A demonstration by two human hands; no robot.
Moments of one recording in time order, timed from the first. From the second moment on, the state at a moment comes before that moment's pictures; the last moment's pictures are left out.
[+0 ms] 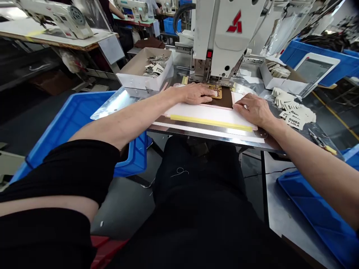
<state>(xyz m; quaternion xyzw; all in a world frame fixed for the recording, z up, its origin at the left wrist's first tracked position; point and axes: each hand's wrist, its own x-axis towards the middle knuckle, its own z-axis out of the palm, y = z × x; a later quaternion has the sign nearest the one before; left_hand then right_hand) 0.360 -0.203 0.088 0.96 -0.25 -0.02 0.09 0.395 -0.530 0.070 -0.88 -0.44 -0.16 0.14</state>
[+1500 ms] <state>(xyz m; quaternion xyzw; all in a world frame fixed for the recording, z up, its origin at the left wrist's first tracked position) 0.356 -0.204 0.089 0.97 -0.24 -0.02 0.11 0.392 -0.524 0.074 -0.89 -0.40 -0.11 0.16</state>
